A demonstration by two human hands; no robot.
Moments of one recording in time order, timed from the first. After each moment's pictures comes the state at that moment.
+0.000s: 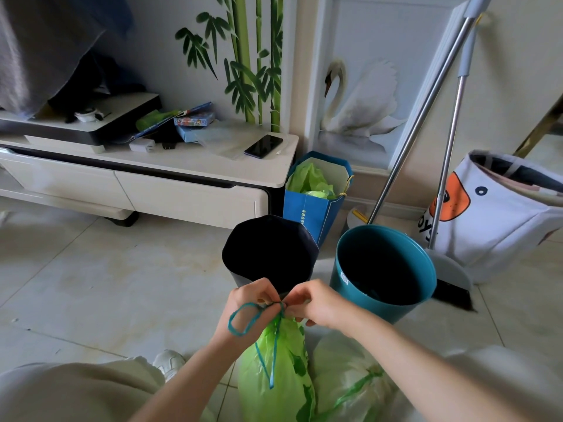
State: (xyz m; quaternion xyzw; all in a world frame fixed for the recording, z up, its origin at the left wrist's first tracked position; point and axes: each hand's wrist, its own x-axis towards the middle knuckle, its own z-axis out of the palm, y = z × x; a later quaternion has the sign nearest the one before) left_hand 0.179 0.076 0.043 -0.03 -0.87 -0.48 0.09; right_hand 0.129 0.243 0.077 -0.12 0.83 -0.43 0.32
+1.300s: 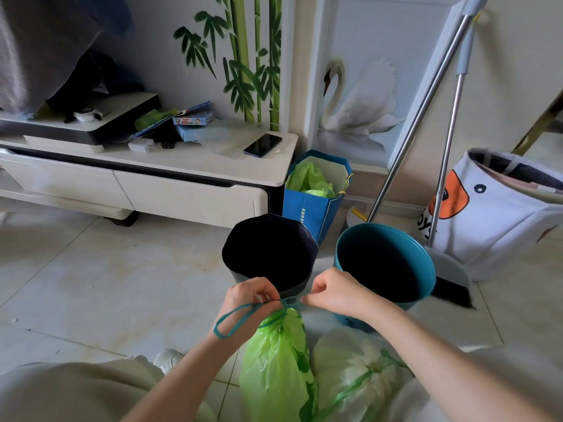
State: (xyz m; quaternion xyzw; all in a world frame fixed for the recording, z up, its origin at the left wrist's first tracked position) left_hand 0.176 0.072 0.043 -0.03 -0.88 -0.48 0.06; right_hand 0.119 0.266 0.103 -0.12 0.92 -0.27 0.25
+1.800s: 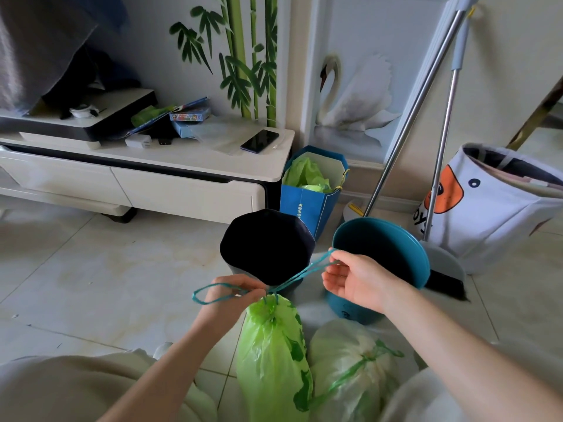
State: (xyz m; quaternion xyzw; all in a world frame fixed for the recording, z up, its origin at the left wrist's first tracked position) left_hand 0.188 0.059 0.056 0.10 -0.81 -0.58 0.02; right_hand 0.108 0.296 0.101 0.20 0.56 -0.74 0.30
